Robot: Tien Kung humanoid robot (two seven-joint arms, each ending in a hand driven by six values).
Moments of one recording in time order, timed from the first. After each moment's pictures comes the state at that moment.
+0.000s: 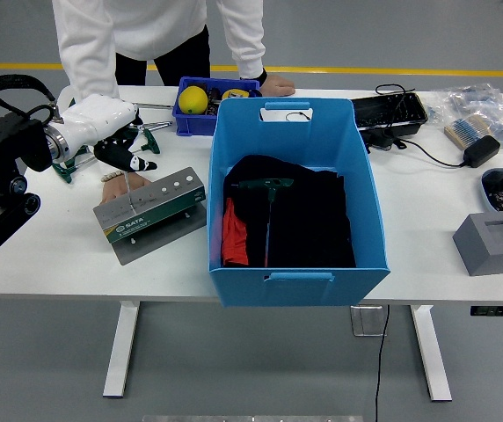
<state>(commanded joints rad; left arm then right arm) -0.80 0.51 -0.73 -1.07 1.97 -0.05 -0.07 0.09 -0.17 0.38 0.23 0.05 -0.27 -0.08</state>
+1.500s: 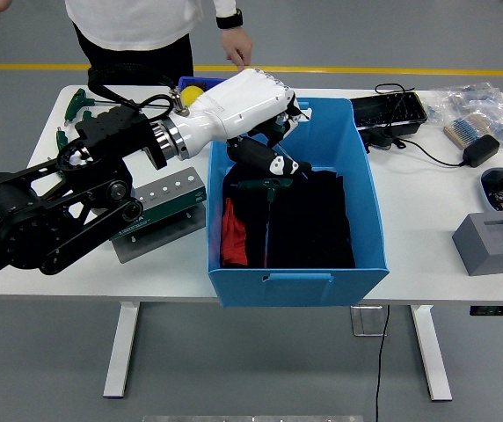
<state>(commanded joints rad) -0.93 0.26 -0.58 -1.25 1.84 0.08 -0.20 0.11 -0.18 0.40 0.23 0.00 -0.27 -0.09</state>
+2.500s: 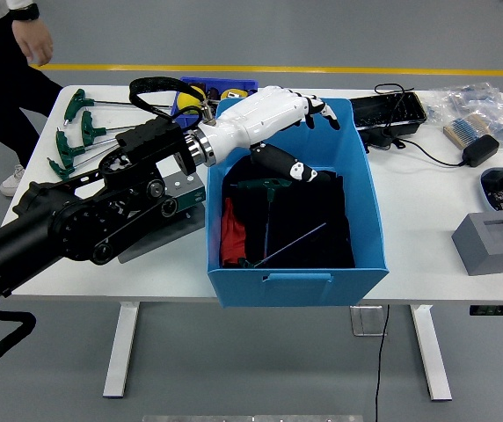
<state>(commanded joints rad) -0.90 0.16 -0.66 -1.04 1.78 0.12 -0.28 0.12 -0.19 0.42 0.23 -0.03 -0.27 -0.10</state>
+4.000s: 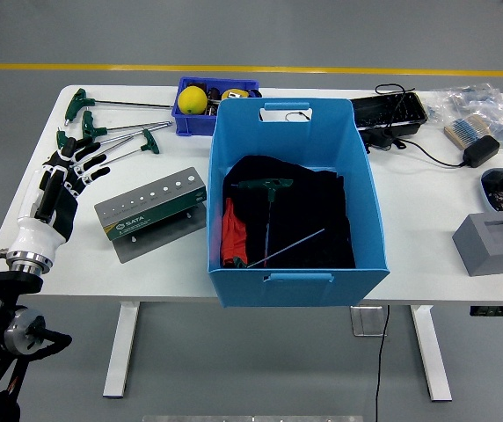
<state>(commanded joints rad) -0.04 0.09 -1.46 -1.41 1.00 0.02 -0.14 0.12 -0.17 0.36 0.24 0.06 -0.28 -0.08</state>
